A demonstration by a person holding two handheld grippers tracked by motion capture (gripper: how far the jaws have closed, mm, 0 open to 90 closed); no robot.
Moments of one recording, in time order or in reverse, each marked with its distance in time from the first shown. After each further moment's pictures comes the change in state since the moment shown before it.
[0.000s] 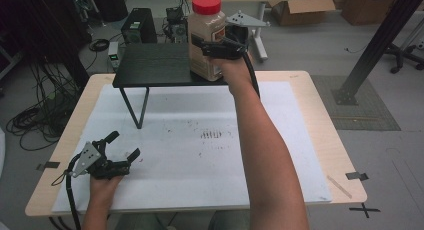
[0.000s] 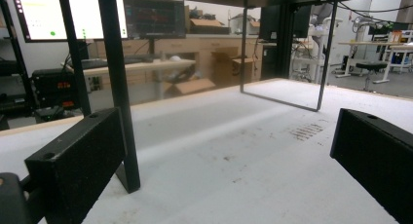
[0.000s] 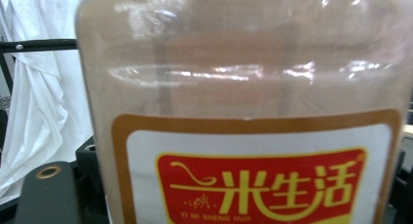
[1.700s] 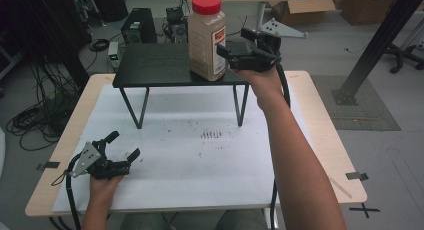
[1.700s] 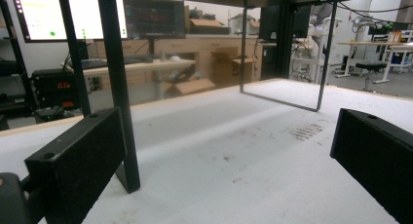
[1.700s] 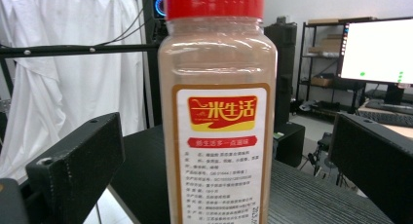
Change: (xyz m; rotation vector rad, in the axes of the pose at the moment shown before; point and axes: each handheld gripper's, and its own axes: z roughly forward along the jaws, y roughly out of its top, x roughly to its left) left arm 0.000 0.000 0.000 0.001 0.000 0.003; right arm 0.003 0.008 -0.080 -0.023 -0.027 -0.010
